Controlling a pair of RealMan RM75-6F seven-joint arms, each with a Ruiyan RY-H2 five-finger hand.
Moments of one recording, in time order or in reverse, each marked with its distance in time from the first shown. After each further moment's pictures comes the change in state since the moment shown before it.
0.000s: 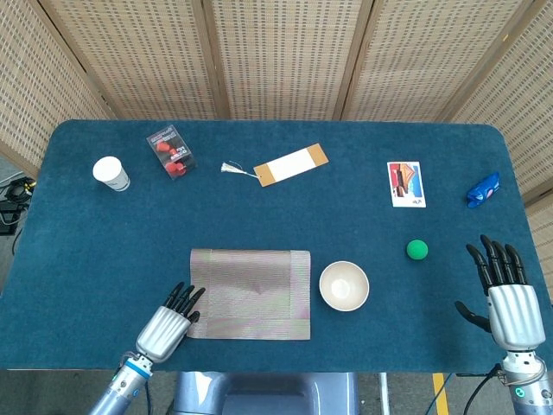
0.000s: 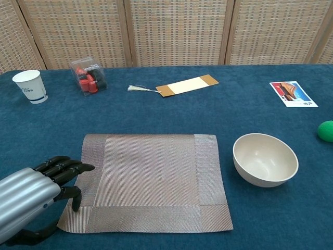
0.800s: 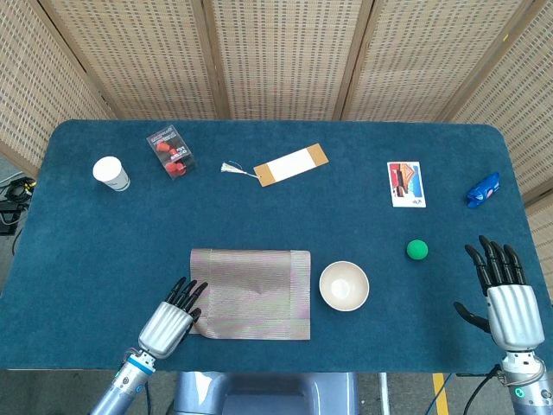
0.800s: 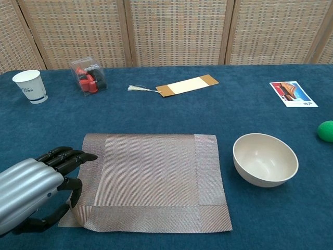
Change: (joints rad) left arm -0.012 -0.015 -0.027 0.007 0.005 0.022 -0.020; right arm 0.000 0.006 -0.003 -0.009 -0.001 -0.004 0.004
